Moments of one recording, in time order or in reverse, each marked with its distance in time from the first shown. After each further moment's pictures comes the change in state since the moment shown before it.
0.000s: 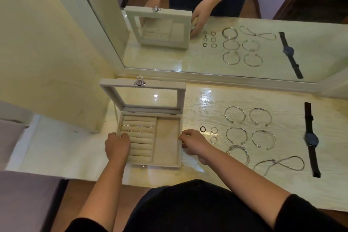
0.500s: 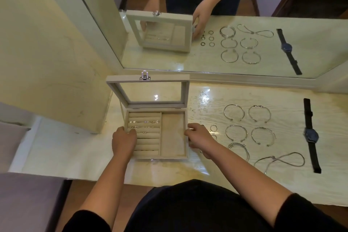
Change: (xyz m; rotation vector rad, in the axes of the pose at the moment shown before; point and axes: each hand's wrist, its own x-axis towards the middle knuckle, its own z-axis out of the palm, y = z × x) left_hand -0.007 0.015 0.005 0.066 -0.082 0.122; right_hand 0.010 0.005 -0.015 -0.045 0.084 -0.123
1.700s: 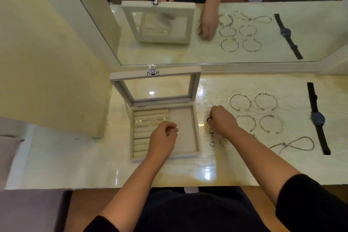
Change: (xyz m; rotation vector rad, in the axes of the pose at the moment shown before) left_hand -0.034 0.017 0.035 -0.201 -0.409 0.416; right_hand 0.032 0.005 -0.032 -0.913 0.292 -0.130
